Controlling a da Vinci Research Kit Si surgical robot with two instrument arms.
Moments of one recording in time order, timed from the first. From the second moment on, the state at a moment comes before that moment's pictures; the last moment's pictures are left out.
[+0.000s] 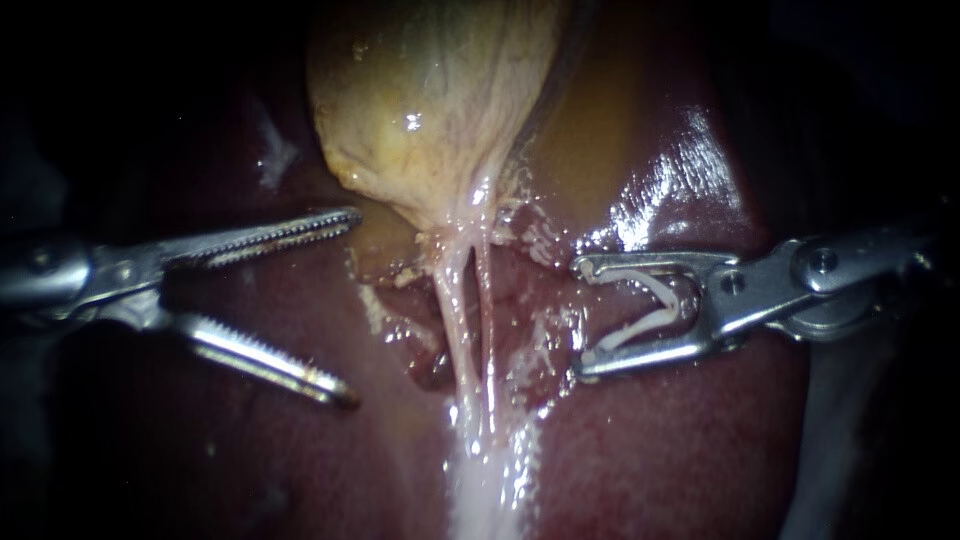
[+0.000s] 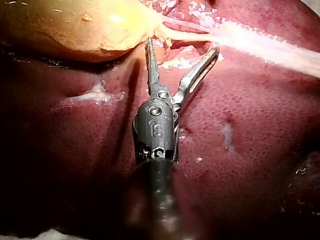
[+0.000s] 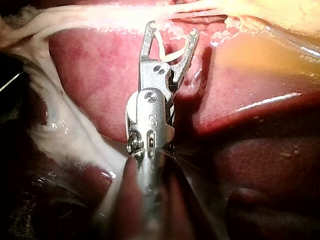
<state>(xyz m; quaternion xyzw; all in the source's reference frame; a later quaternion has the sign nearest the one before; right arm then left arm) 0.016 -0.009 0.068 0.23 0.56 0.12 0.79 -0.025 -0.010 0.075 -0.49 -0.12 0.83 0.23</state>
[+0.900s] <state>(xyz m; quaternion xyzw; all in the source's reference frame) 0.016 -0.009 0.067 0.23 0.56 0.12 0.79 -0.027 -0.008 0.080 -0.48 -0.14 0.82 0.28</state>
